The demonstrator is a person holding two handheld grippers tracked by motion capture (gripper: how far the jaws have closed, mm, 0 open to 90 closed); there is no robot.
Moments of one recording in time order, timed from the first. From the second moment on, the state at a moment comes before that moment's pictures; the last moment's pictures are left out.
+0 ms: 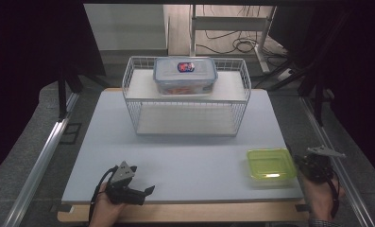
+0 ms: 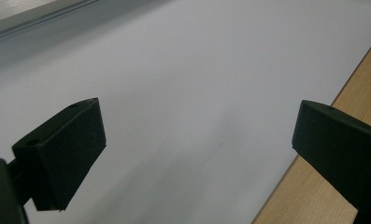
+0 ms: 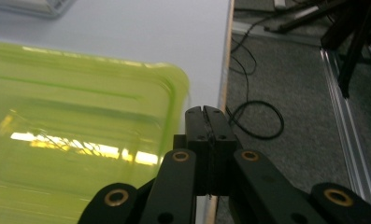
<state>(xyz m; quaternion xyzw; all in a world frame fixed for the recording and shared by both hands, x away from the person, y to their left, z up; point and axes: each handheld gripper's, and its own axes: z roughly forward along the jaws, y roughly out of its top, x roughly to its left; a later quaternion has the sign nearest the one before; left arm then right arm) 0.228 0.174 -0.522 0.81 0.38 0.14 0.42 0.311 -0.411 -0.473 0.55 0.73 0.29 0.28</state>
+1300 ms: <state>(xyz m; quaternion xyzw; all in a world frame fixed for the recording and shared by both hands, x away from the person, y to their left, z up) 0.228 0.172 -0.523 0.81 0.38 0.14 0.42 0.306 -0.310 -0.481 0.46 0.82 0.31 0.16</state>
